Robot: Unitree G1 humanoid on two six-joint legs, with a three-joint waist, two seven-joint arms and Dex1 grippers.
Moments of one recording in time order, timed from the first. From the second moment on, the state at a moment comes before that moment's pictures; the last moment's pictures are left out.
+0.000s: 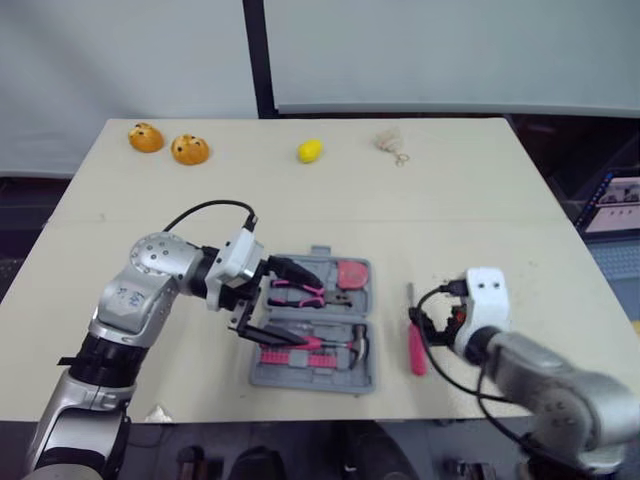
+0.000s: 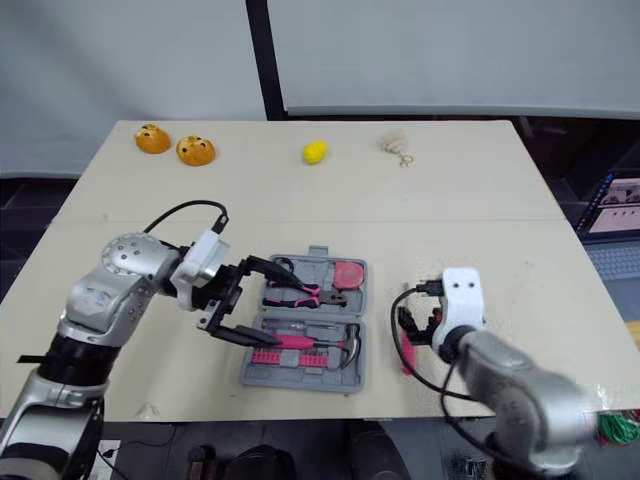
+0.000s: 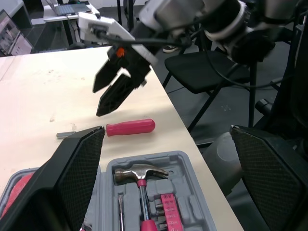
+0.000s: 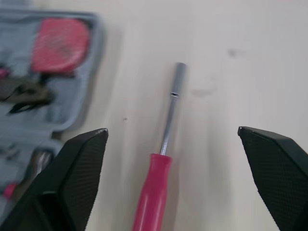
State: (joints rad) left arm -0.55 0.65 -0.14 -0.11 -0.49 0.33 -1.40; right arm -0.23 -0.41 -0.30 -0.80 0.60 1.59 0.09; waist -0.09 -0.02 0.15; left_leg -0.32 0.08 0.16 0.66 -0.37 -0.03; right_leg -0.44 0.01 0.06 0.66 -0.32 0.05
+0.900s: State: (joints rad) left arm -0.51 0.65 -0.13 -0.14 -0.47 0.31 -1.35; right arm -0.72 -0.98 0.71 0.04 -0.45 -0.28 1.21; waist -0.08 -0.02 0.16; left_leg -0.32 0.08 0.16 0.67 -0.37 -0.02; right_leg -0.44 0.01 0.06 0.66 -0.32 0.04
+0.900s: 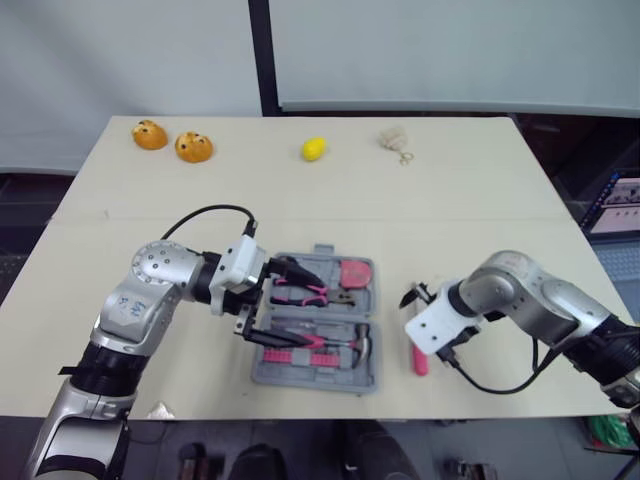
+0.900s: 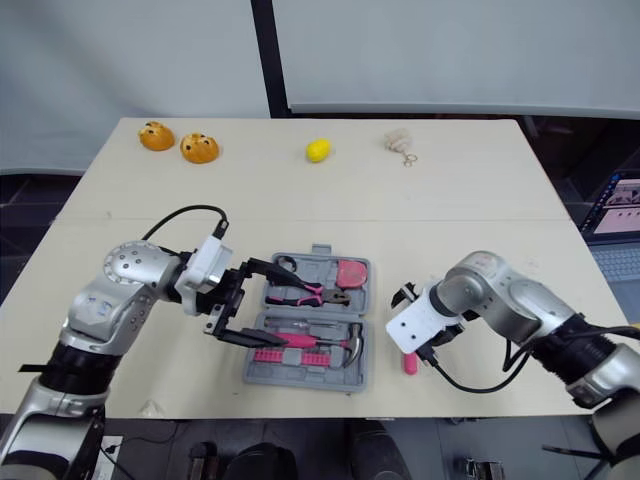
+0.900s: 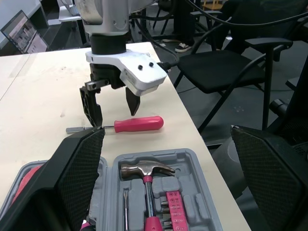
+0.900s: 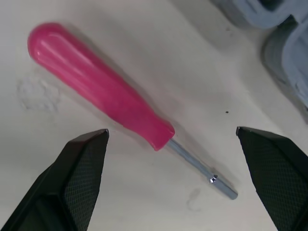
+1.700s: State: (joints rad) left arm -0.54 0.64 -0.13 -0.14 -0.47 0.31 -1.34; right arm -0.69 -0.88 0.66 0.12 -0.64 -0.57 1.21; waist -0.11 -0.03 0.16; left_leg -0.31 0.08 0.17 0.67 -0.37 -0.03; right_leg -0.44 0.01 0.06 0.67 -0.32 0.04
